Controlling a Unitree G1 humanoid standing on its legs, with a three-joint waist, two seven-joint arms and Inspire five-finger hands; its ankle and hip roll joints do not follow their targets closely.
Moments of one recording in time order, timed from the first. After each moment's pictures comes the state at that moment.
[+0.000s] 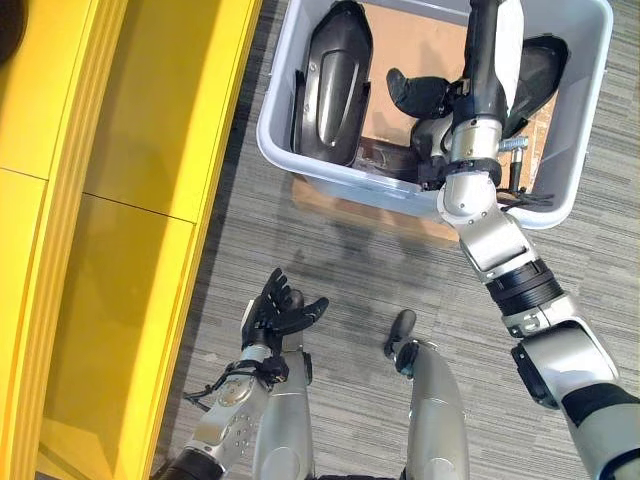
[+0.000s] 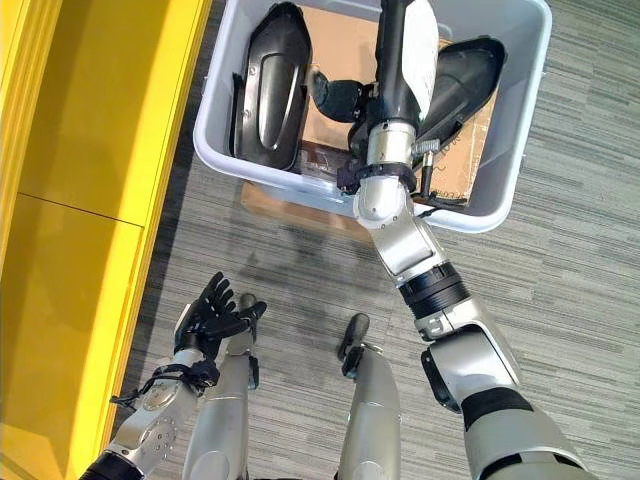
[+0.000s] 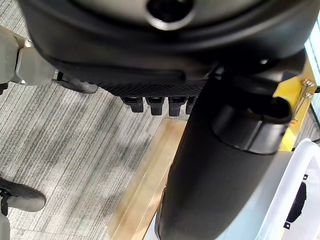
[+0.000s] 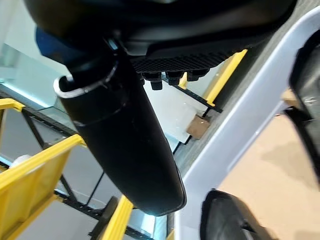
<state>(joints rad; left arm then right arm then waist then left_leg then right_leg) -0.06 0.40 -0.40 0.20 -0.76 -0.17 0.28 -1.01 -0.40 0.35 0.36 -0.08 0.04 -0.63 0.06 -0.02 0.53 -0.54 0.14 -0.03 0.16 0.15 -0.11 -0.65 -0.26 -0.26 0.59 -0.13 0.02</state>
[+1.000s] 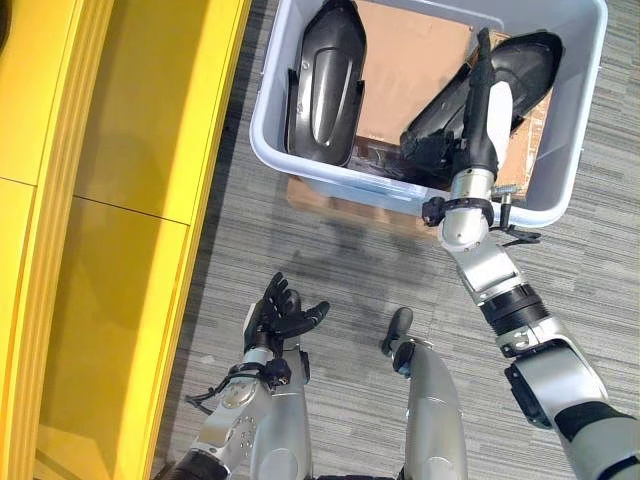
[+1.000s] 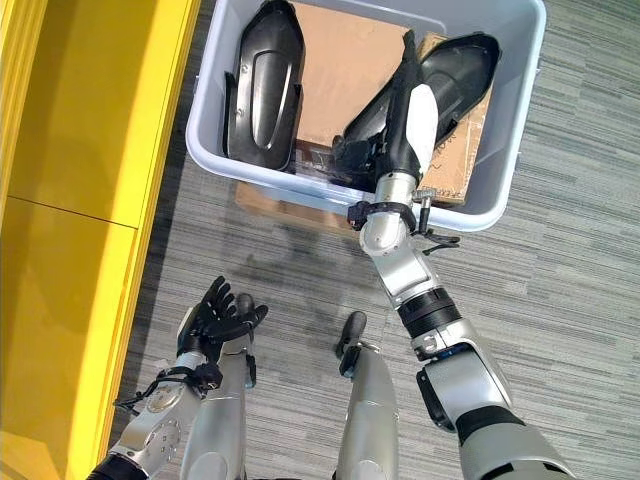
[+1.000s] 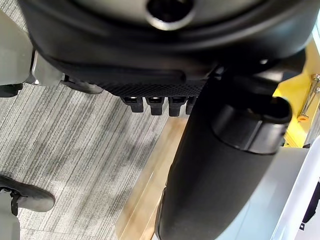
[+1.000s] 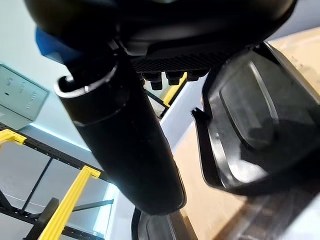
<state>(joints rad) -0.05 0.37 -0.39 0.23 -0.73 -0.17 0.28 -0.92 -0.35 0.32 0.49 -0.07 0.05 -0.63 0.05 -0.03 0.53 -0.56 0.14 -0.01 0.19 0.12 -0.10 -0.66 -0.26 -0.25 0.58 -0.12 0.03</state>
